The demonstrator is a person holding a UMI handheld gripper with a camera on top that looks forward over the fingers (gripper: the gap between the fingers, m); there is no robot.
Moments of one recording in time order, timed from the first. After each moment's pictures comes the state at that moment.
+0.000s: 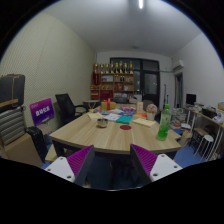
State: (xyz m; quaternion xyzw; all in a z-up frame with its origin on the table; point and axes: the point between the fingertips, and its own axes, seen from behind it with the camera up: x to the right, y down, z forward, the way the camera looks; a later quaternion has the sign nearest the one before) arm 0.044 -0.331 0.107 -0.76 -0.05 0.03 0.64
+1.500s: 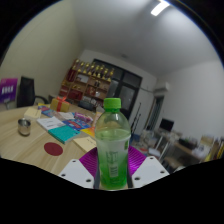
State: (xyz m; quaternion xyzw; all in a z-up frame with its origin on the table) arm 0.291 0.018 0.145 -0.71 -0.04 -0.19 0.67
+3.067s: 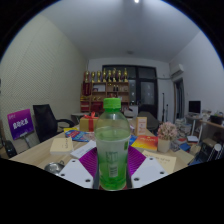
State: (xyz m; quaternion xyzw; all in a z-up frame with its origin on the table) arm 0.092 0.152 0.136 -0.72 -0.03 0.01 0.70
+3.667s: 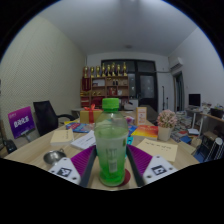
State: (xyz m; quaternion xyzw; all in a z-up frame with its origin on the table) arm 0.093 0.144 0.095 -0.74 -0.02 0.02 0.67
